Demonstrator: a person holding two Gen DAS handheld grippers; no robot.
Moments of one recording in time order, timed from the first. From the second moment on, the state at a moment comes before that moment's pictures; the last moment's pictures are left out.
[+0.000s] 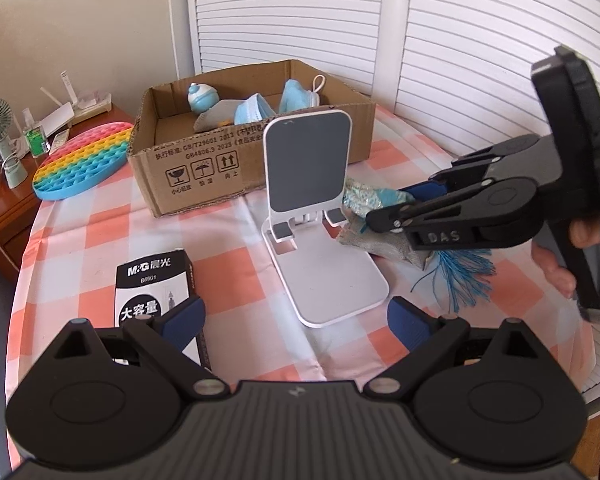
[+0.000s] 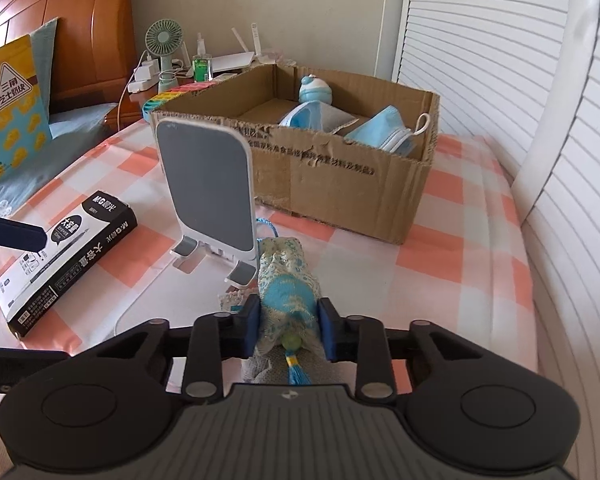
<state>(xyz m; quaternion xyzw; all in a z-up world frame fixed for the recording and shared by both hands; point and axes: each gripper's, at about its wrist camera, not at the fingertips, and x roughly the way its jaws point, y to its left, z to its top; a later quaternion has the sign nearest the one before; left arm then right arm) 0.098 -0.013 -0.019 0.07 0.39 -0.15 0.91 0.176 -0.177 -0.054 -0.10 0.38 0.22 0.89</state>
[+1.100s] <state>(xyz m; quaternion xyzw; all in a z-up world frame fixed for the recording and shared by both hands) 0.155 -0.122 -0.054 0.16 0.38 -0.29 0.87 0.143 -0.269 -0.014 -0.07 0.33 0.16 0.93</state>
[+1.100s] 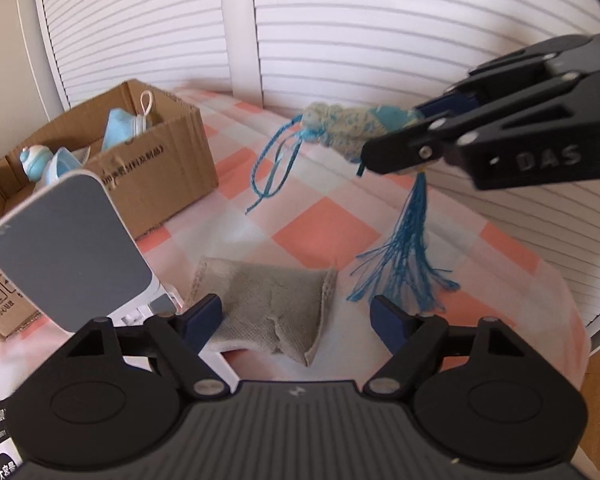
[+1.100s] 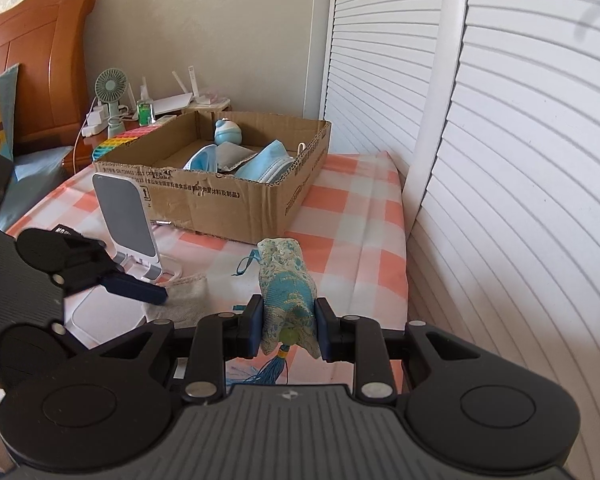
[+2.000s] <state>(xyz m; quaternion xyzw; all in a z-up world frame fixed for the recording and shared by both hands) 0.164 -0.139 -0.059 0.16 0.37 -0.28 0.87 0.152 -0.280 -0.025 -0.06 0.34 0.17 0.92</state>
